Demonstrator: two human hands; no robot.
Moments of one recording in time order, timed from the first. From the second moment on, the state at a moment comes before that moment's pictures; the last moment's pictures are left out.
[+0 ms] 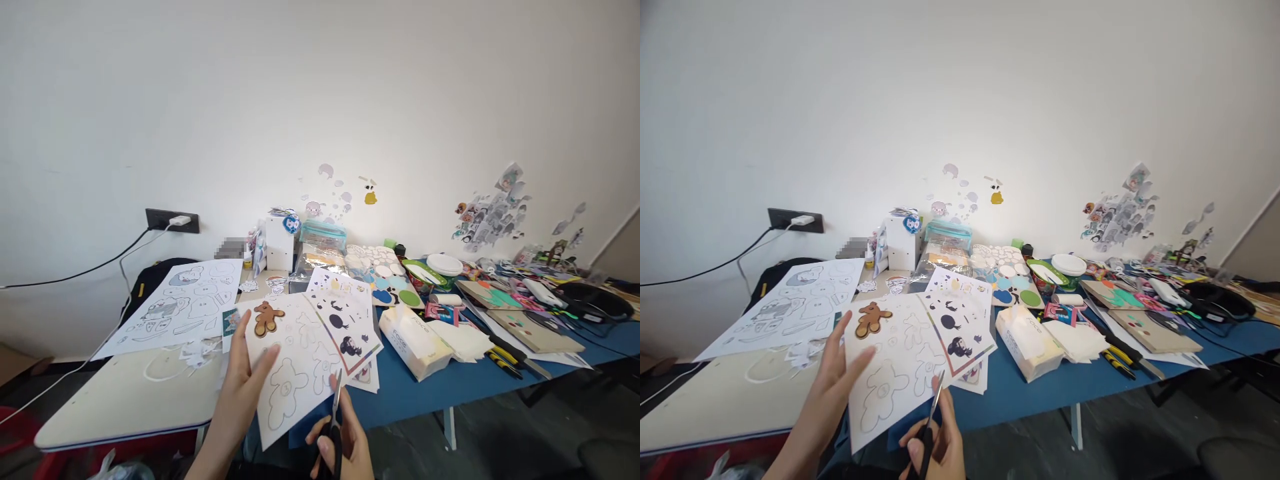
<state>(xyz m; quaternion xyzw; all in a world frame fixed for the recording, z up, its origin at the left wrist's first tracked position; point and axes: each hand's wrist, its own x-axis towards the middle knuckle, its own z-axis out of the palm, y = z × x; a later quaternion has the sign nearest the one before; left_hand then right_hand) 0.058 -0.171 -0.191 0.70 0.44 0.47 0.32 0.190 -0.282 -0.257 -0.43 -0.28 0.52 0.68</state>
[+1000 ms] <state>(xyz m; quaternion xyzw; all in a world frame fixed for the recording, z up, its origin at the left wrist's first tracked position) 0.022 -0.183 -0.176 0.68 0.28 0.47 0.49 0.311 -0.310 -0.198 -0.51 -0.38 0.34 0.69</state>
